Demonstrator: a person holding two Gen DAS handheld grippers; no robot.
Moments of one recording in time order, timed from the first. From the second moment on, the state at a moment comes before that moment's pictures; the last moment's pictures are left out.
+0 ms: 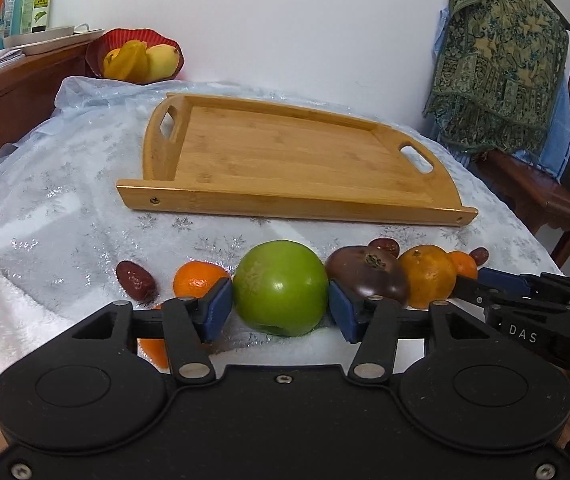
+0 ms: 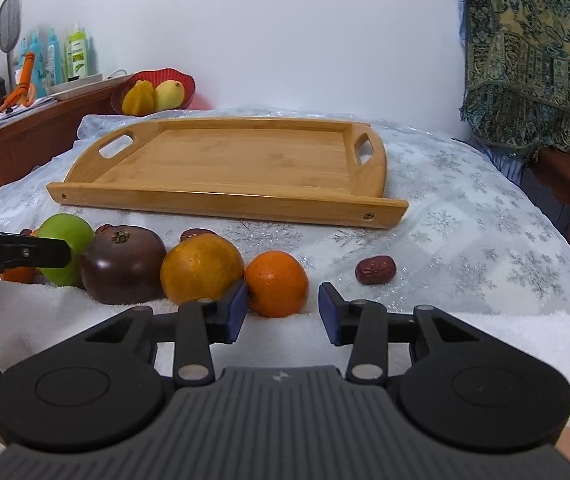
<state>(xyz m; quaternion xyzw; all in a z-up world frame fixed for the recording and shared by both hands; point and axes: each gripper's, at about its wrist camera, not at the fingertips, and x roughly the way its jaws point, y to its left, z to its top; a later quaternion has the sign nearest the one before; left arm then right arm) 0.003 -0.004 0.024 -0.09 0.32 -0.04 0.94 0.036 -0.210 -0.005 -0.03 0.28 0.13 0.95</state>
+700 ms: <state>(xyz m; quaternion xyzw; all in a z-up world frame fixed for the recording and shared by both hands) -0.020 -0.018 0.021 -0.04 0.30 -0.03 0.95 0.049 -0.206 -0.008 -0.05 0.25 0.12 0.96</state>
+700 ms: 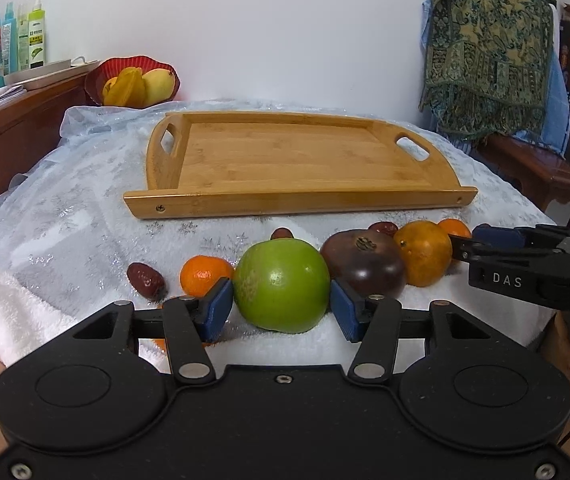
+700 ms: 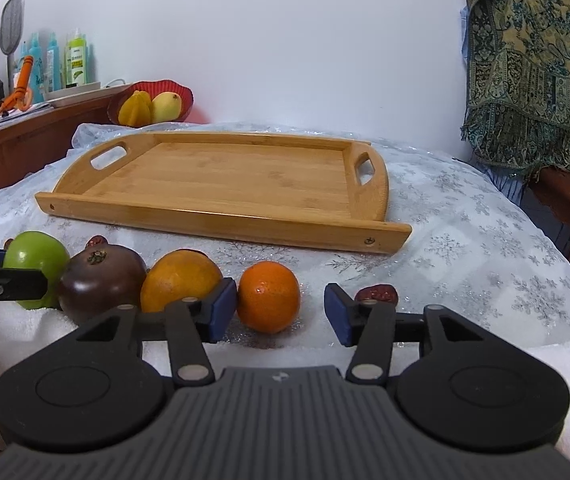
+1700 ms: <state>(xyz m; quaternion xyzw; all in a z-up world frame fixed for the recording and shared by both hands) -0.005 -0.004 0.003 -0.06 0.27 -0.07 0.96 0.044 -0.207 -0.018 -0.02 0.28 0.13 0.95</state>
